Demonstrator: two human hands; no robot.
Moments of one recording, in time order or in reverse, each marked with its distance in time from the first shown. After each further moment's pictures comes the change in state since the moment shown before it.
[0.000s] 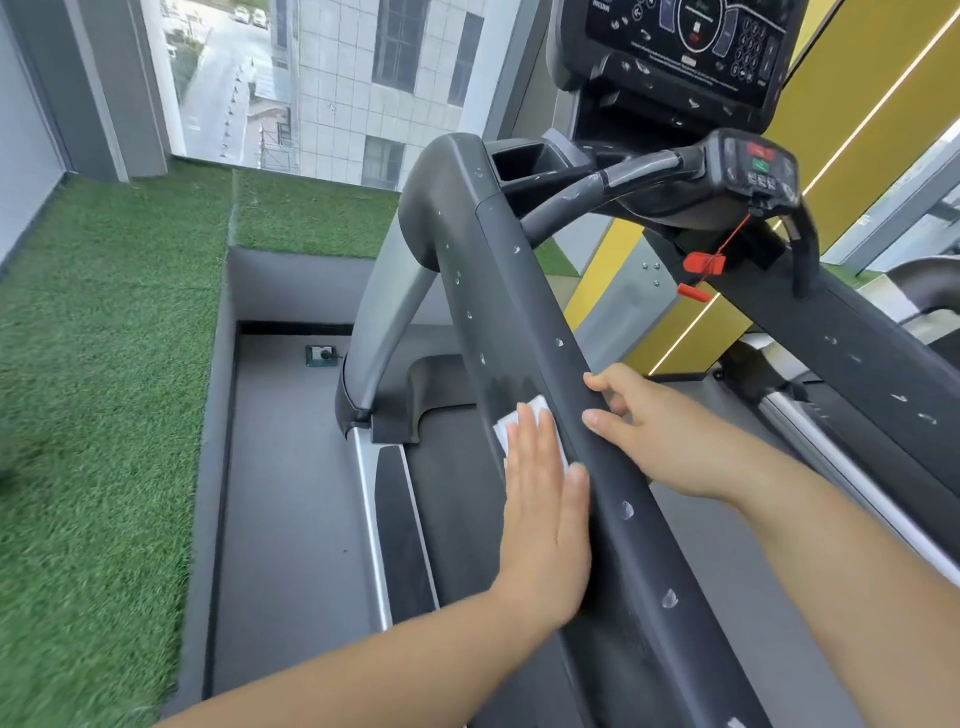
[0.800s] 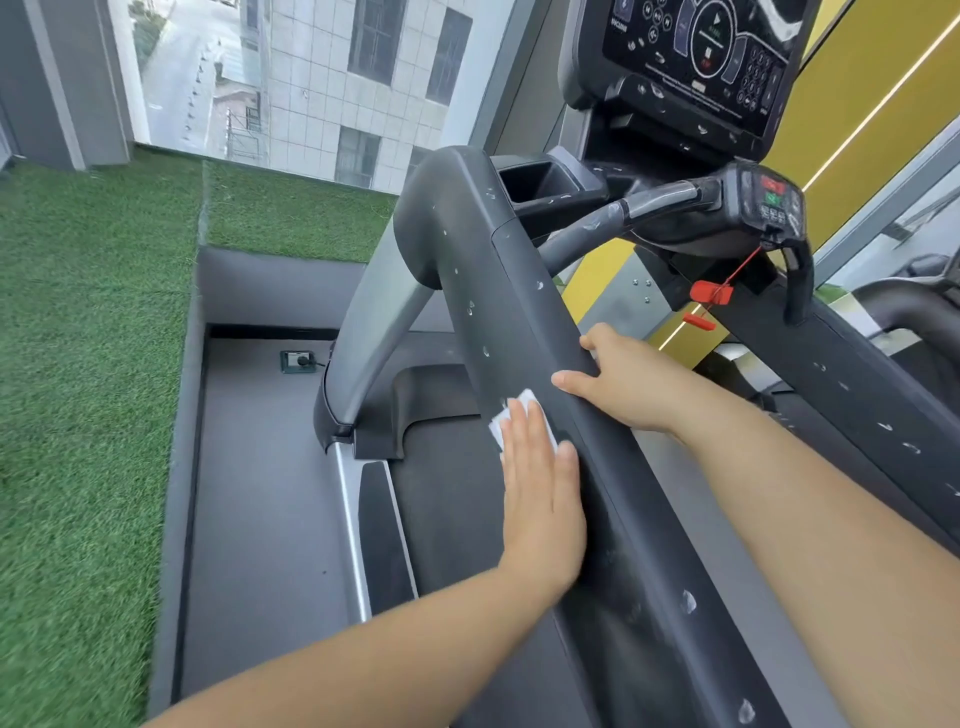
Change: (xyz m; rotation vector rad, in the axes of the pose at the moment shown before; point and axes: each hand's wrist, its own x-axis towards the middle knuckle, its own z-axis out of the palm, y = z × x) left_hand 0.068 -0.020 -0.024 -0.107 0.001 -0.137; right_hand 0.094 -0.050 -0.017 -0.241 0.079 0.114
